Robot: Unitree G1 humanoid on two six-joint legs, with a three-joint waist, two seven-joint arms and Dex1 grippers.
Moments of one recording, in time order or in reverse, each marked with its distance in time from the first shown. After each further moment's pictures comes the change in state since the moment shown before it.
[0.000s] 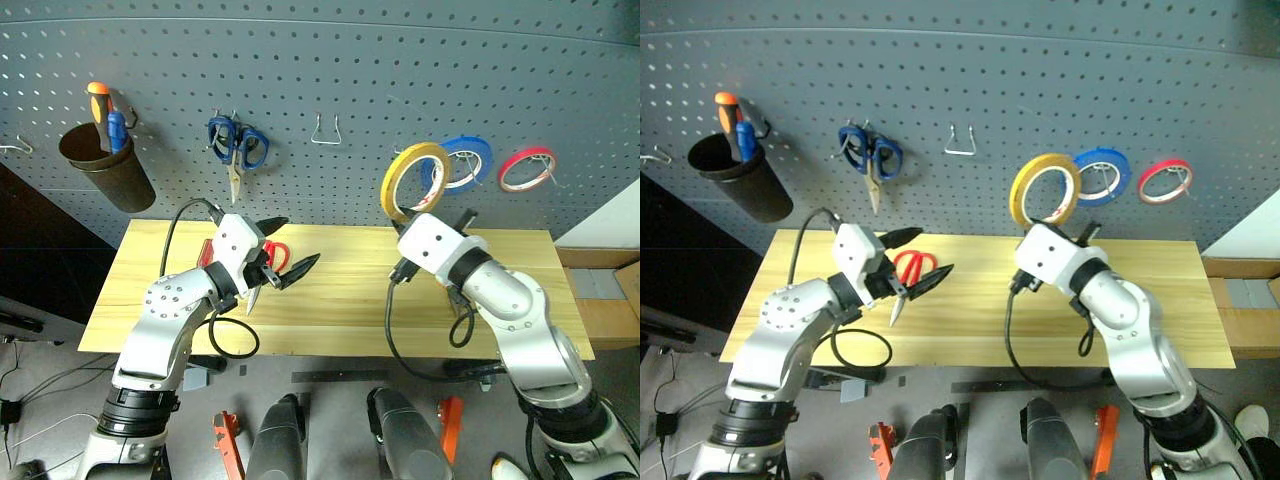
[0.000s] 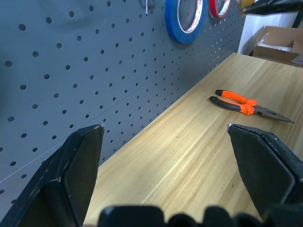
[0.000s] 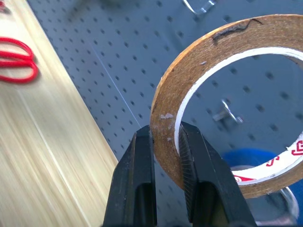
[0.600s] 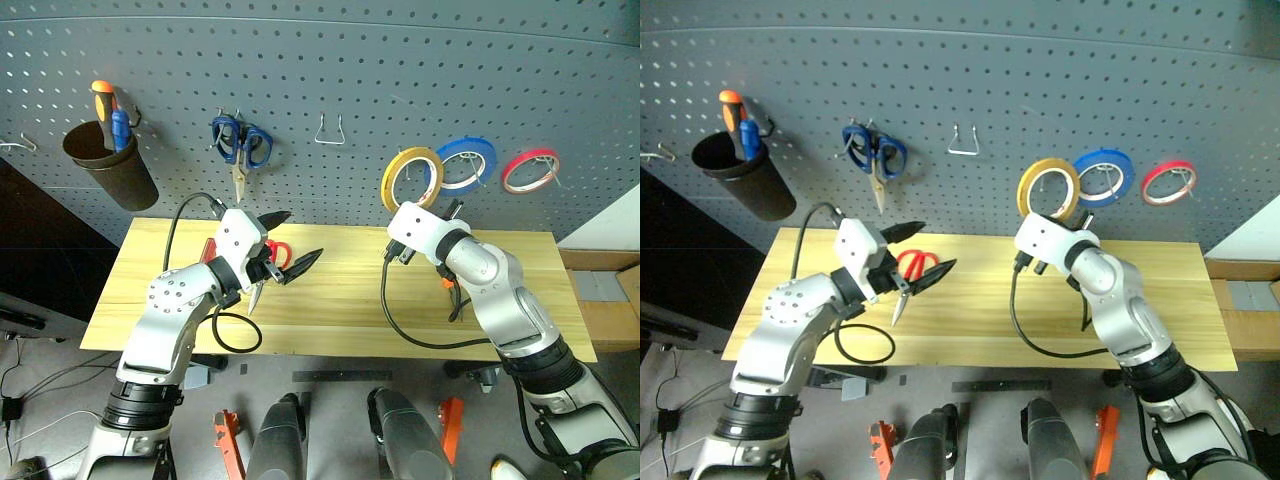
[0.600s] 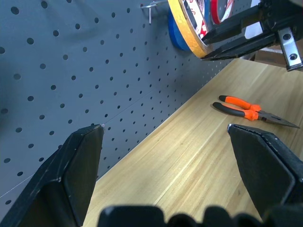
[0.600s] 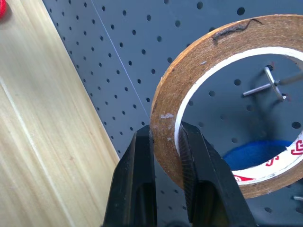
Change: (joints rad) left arm -0.021 -0.013 -0.009 0.013 0.007 -0.024 0.001; right arm -0.133 -0.006 0.029 0.359 -0.071 -0.107 -0.041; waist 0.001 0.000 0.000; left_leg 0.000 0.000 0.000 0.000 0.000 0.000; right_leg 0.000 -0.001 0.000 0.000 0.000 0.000
